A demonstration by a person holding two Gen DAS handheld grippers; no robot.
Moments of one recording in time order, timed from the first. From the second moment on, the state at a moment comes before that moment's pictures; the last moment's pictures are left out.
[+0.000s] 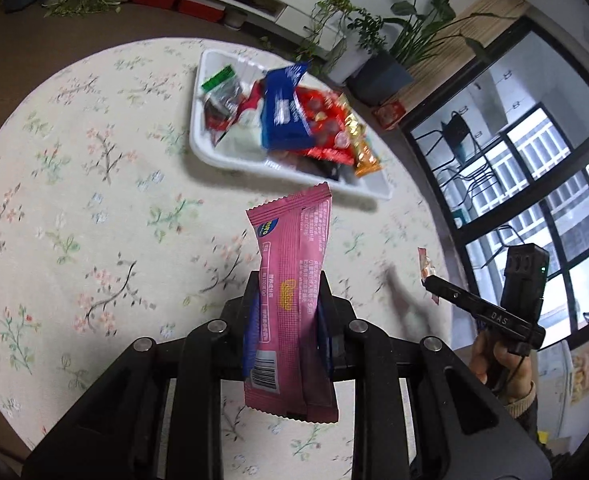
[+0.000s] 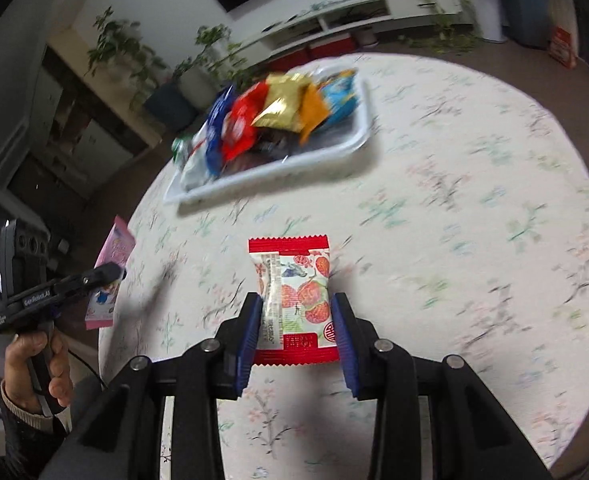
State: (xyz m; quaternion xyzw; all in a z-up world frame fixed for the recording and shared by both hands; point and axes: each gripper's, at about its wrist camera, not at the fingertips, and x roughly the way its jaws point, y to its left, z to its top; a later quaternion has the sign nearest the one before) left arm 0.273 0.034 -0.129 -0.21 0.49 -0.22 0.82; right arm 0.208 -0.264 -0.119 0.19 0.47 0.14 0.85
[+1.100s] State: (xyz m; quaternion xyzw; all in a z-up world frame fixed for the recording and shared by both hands) left arm 0.511 0.032 -0.118 -0.19 0.48 -0.18 0.83; right arm 0.418 -0.222 -0.086 0.10 0.47 0.12 0.87
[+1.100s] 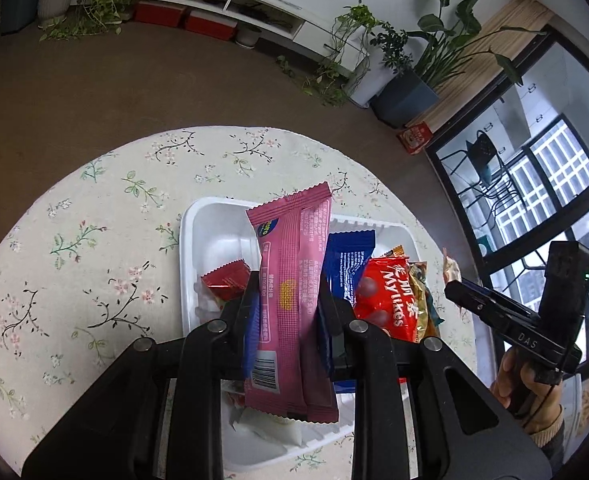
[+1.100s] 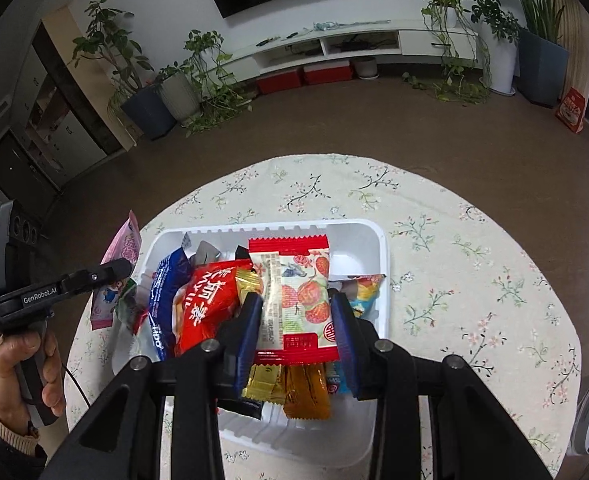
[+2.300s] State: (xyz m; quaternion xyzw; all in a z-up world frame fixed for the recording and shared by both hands) left arm 0.552 -0.009 -0.153 -0.14 0.49 -0.16 0.84; right arm 0.424 -0.179 -0.097 0.02 0.48 0.10 0.87
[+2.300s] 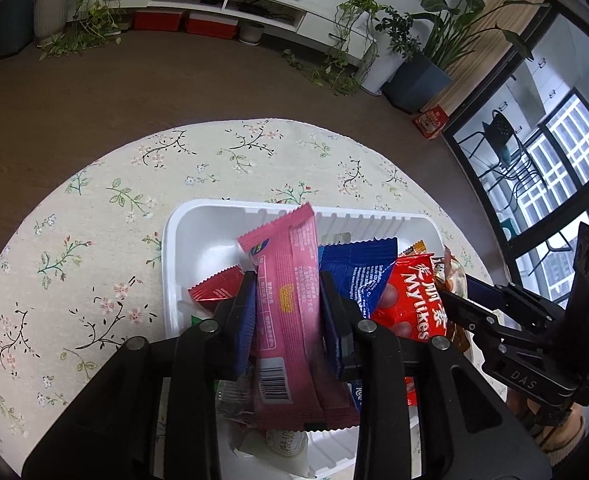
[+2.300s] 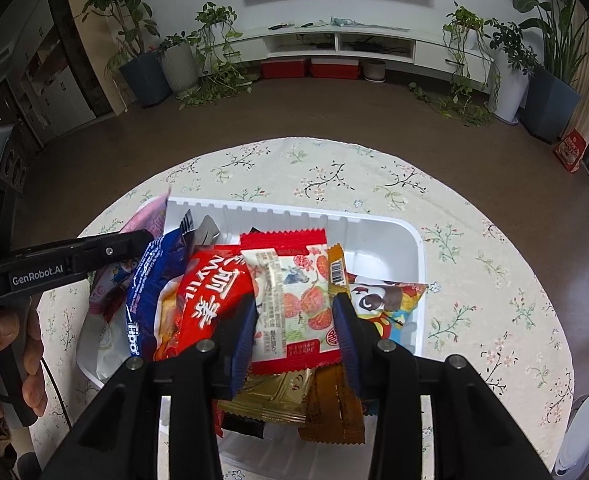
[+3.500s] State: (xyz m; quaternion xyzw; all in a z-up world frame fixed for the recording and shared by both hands) left arm 0.538 -0.002 -0.143 -0.12 0.47 -0.15 0.86; right arm 0.438 -0.203 -0.099 0.07 0.49 0.08 0.87
